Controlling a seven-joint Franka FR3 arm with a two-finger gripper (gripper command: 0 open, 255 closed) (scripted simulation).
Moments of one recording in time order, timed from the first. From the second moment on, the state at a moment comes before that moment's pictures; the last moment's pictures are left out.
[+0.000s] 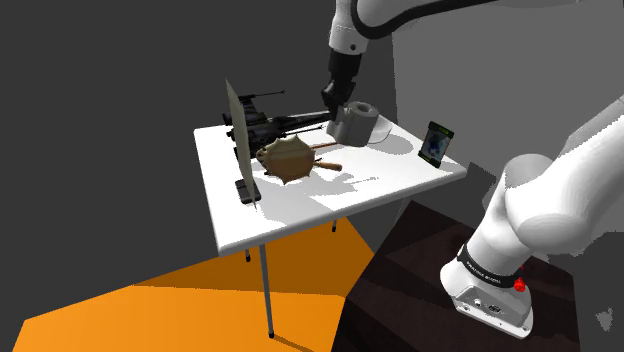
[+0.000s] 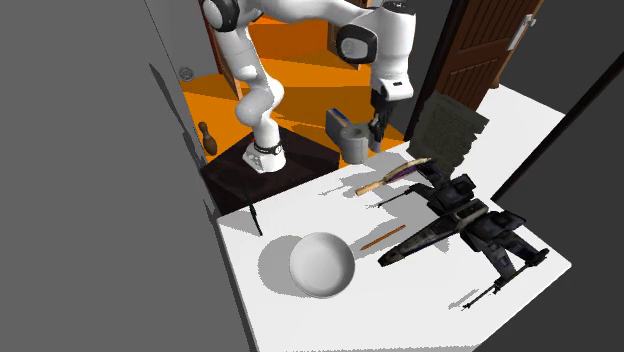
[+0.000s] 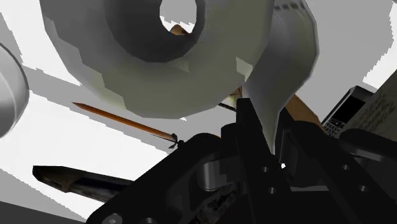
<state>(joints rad) 0.19 -0.30 -0.13 -2.16 -0.04 1.94 0.08</state>
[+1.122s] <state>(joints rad) 0.35 0.03 0.08 -1.81 -0.03 1.91 0.44</state>
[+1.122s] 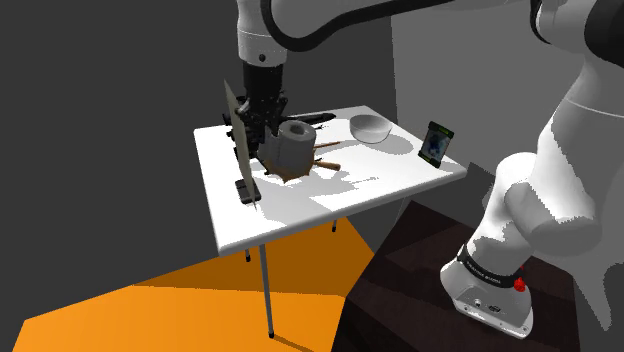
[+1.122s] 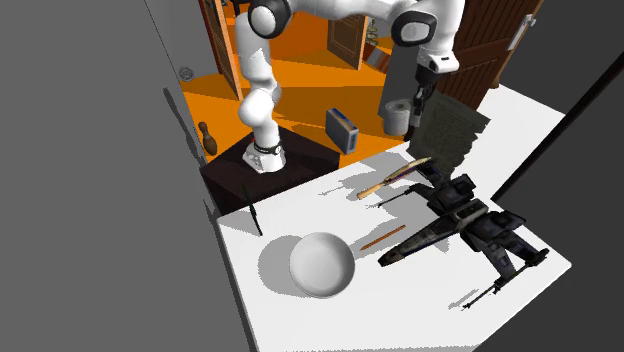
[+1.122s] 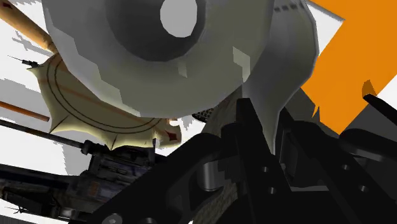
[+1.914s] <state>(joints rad) 0.45 0.30 0.15 -1.48 -0.08 1.85 0.61</state>
